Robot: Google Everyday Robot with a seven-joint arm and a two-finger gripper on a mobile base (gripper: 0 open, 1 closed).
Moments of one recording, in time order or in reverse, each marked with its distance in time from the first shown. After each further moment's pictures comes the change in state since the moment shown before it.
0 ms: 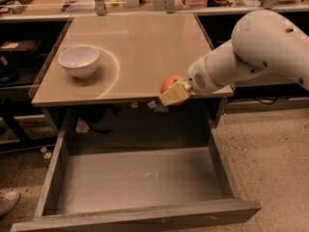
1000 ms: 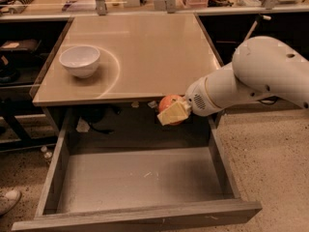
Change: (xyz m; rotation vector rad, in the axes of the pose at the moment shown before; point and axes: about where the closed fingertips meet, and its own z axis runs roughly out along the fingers) arm 0.043 0.030 0.011 -0.054 0.019 0.062
